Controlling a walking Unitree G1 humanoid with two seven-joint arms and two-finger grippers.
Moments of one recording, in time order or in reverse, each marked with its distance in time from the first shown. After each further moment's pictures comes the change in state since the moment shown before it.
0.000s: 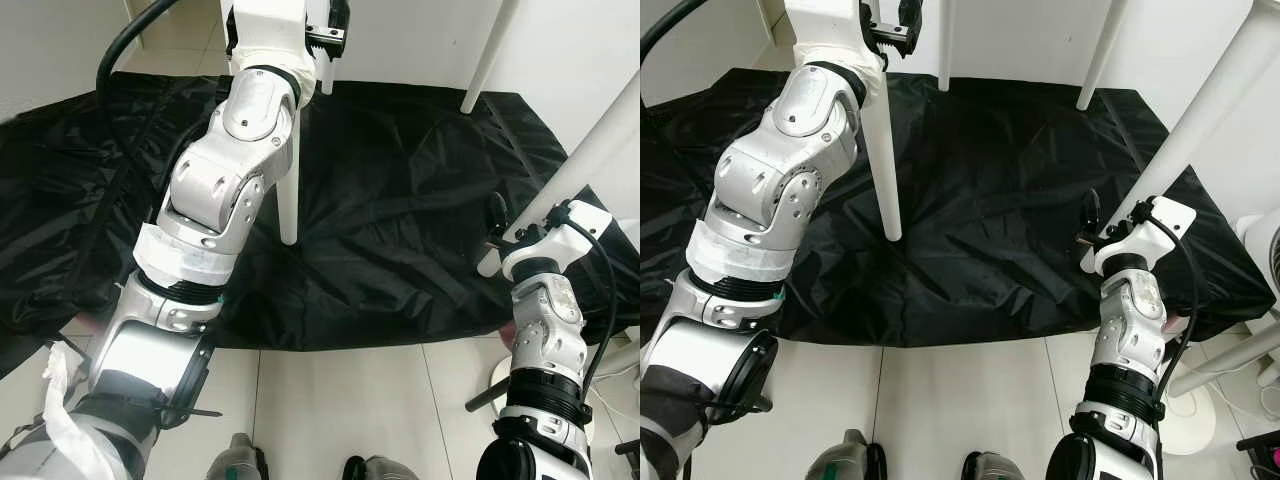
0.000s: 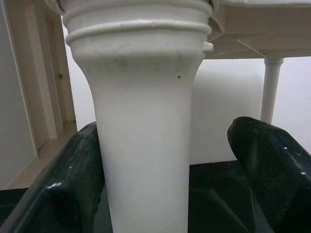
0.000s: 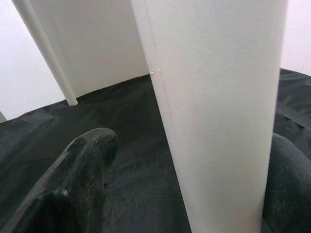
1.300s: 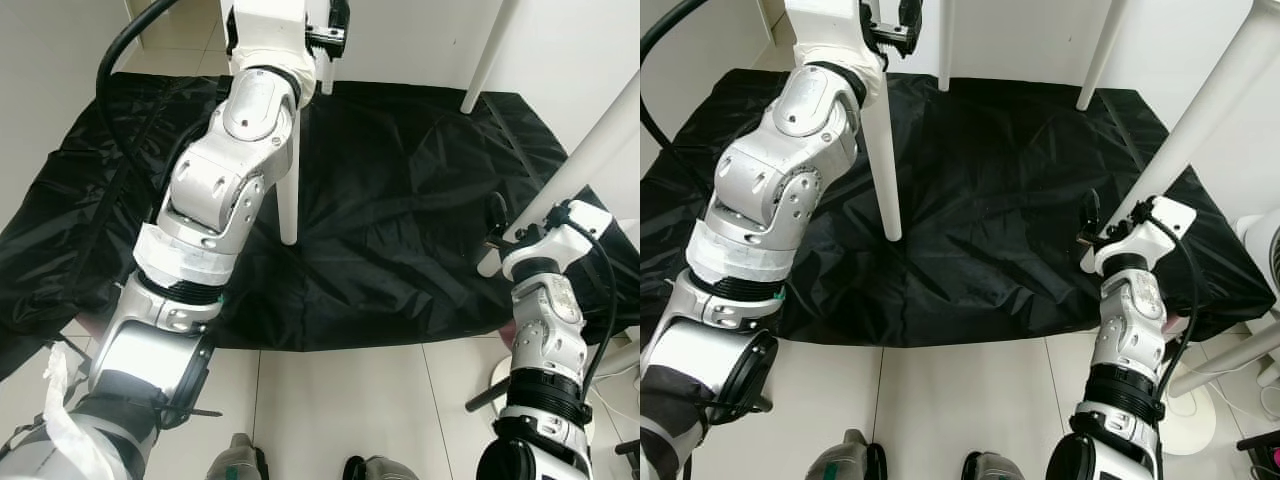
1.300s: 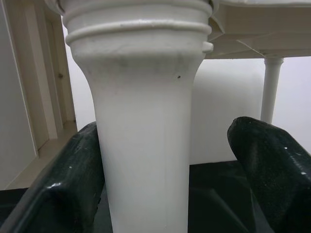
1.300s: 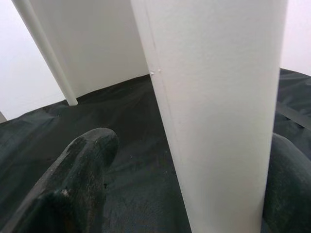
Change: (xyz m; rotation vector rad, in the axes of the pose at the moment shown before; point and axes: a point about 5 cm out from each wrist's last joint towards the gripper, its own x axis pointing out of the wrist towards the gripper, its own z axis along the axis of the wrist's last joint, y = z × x) left arm 0.000 0.000 0.000 0.000 0.000 0.000; right arm 0.000 0.000 0.000 0.000 0.000 0.000
